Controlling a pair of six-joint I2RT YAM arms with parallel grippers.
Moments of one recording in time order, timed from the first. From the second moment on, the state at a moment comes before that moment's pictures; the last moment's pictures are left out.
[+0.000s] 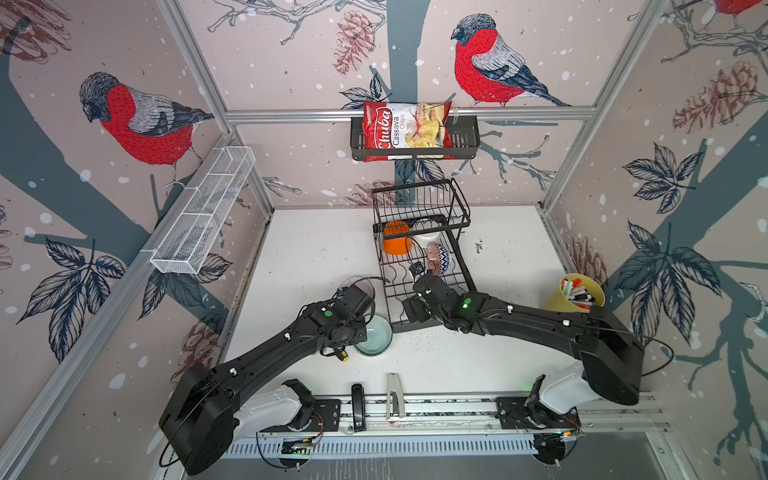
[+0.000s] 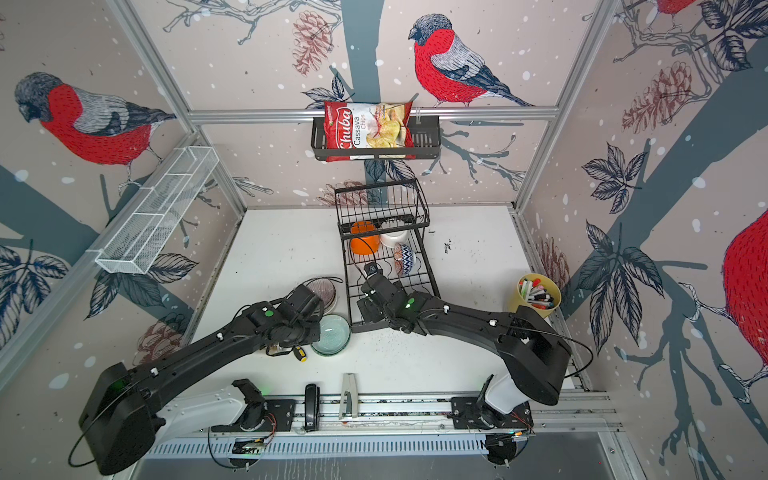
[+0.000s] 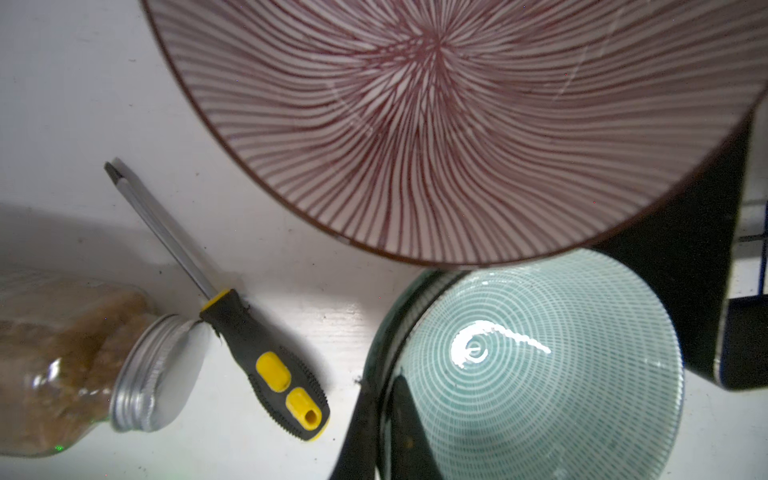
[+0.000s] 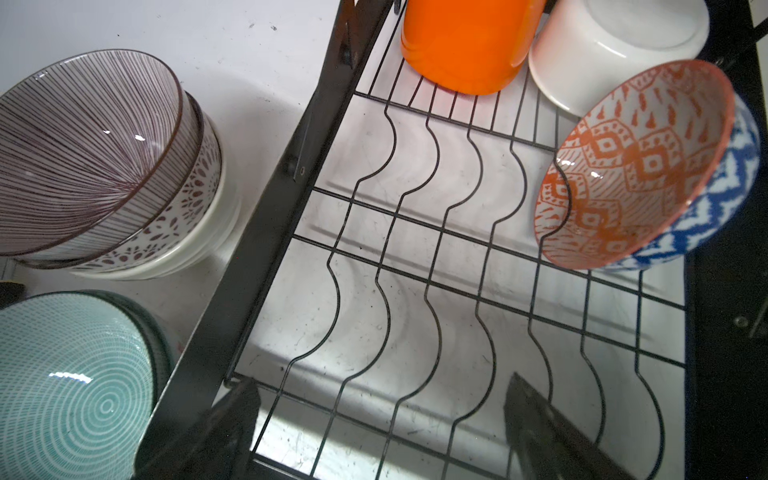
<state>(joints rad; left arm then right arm) -0.70 1.14 0.71 -0.84 -0.10 -0.80 1.03 1.53 0.96 -0.28 0.31 0.29</state>
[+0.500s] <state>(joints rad) -0.70 1.05 0.73 -0.86 -0.10 -0.76 1.03 1.50 0.96 -0.28 0.31 0.29</state>
